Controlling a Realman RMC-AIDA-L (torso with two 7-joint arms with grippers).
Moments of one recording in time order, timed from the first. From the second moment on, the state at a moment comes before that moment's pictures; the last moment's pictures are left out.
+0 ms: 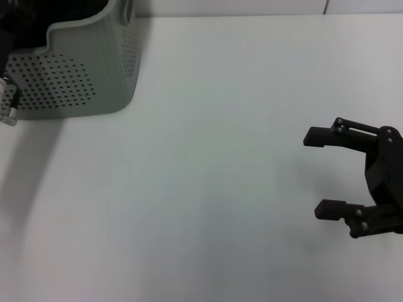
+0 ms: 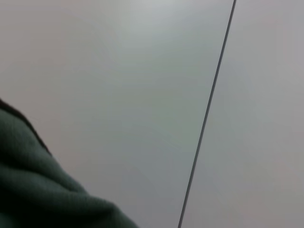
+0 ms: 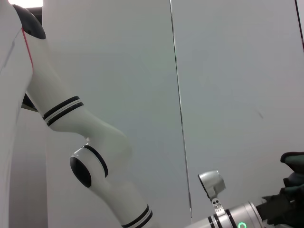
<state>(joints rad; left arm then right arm) -0.59 -2.06 2.21 0.01 -0.85 1.43 -0.59 0.42 2.01 -1.06 -0.61 -1.43 -1.99 1.08</state>
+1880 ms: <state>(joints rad) -0.52 -2.08 2.21 0.07 -0.91 1.66 -0.67 0.42 2.01 -1.07 -0.58 -1.42 -1.99 1.06</state>
